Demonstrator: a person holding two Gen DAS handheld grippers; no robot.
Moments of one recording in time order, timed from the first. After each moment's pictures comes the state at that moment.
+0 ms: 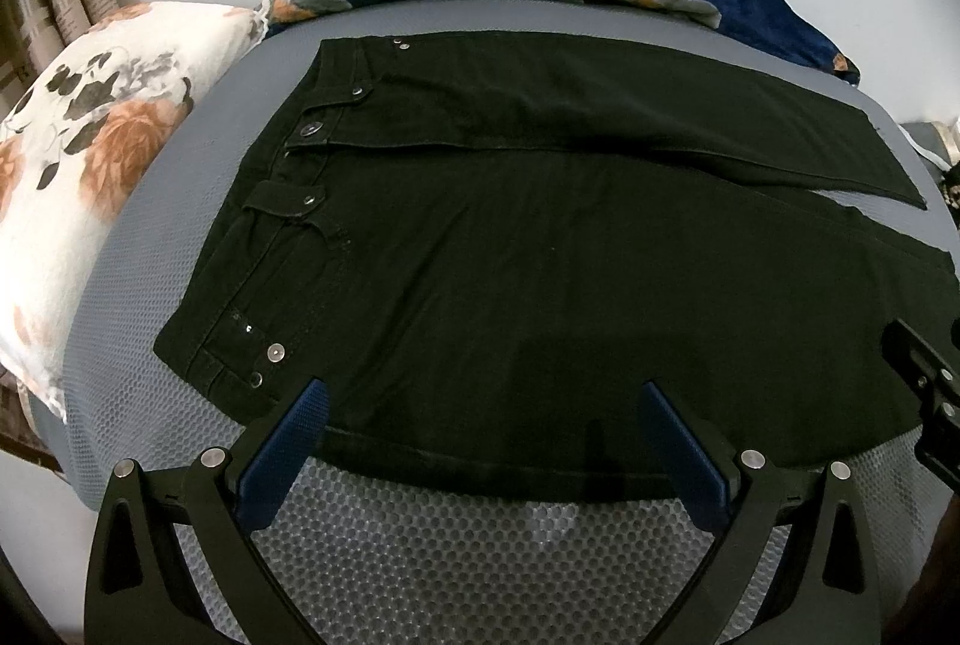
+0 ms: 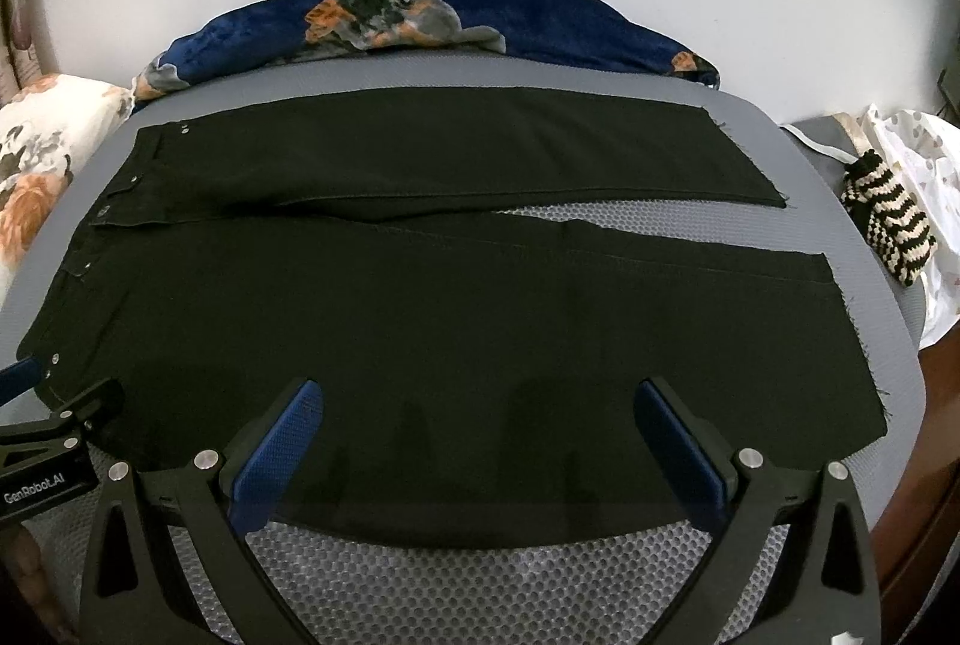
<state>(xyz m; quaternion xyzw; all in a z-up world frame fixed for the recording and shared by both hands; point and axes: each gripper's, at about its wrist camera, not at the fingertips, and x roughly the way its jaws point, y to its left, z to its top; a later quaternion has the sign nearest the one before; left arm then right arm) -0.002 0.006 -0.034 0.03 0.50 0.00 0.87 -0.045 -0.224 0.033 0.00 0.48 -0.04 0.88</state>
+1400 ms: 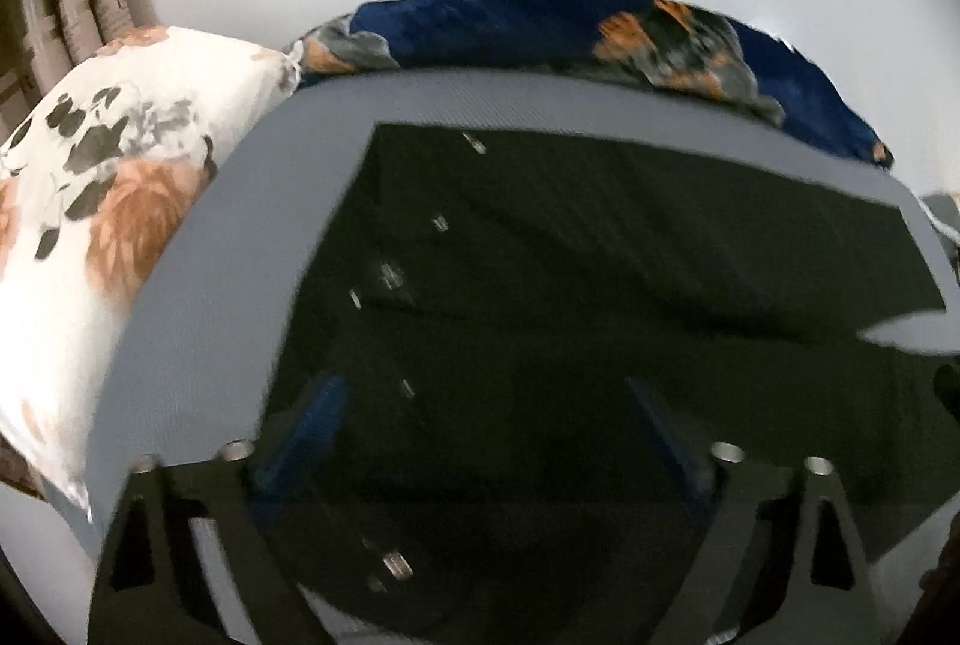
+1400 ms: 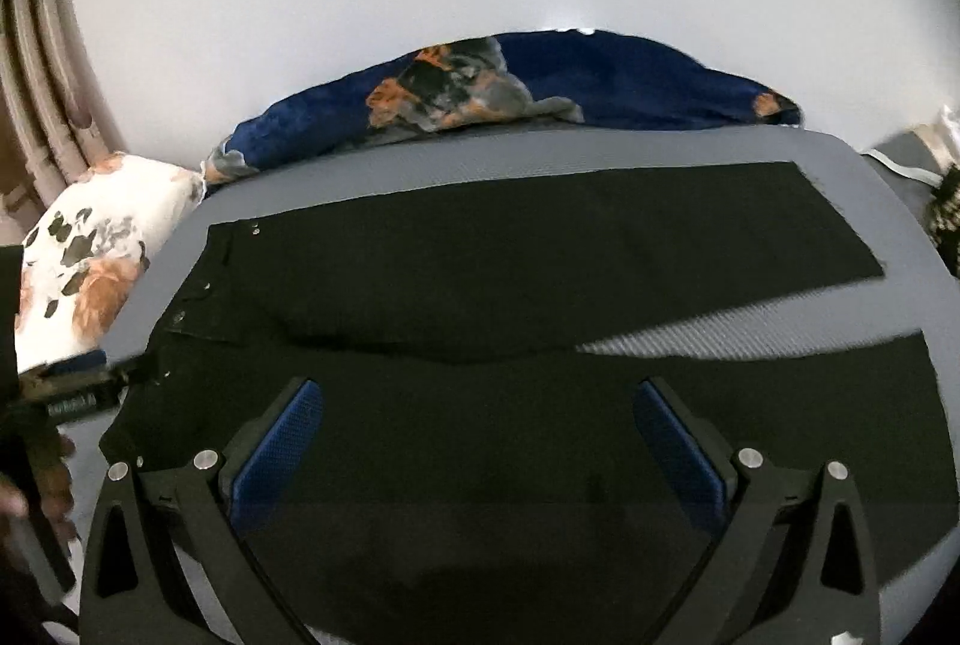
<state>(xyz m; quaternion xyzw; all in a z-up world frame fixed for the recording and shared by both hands) 0.099 0.083 0.005 0.00 0.46 0.01 0.89 0.022 -0.226 0.053 0.08 0.43 0.07 0.90</state>
